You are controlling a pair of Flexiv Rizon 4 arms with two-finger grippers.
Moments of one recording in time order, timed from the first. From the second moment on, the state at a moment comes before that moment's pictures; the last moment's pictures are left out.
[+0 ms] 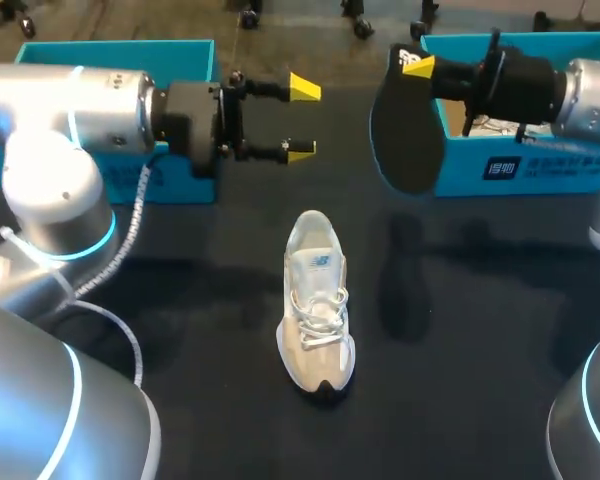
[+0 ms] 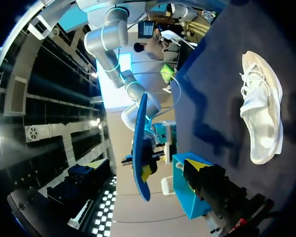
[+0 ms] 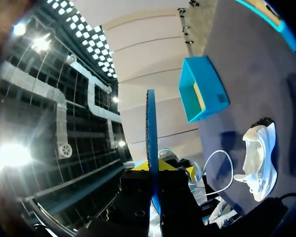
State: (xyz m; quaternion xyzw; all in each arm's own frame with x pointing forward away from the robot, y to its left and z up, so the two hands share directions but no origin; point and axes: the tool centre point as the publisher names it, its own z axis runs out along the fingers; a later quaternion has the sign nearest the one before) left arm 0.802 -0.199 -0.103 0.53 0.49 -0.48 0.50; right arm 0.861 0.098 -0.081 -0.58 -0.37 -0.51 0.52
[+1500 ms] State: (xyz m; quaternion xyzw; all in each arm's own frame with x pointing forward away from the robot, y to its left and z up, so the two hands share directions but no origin) left arm 0.807 -0.253 -0.108 0.52 0.46 -0.48 0.53; right arm 0.866 0.159 -0.107 -0.61 -0.39 -0.45 0.53
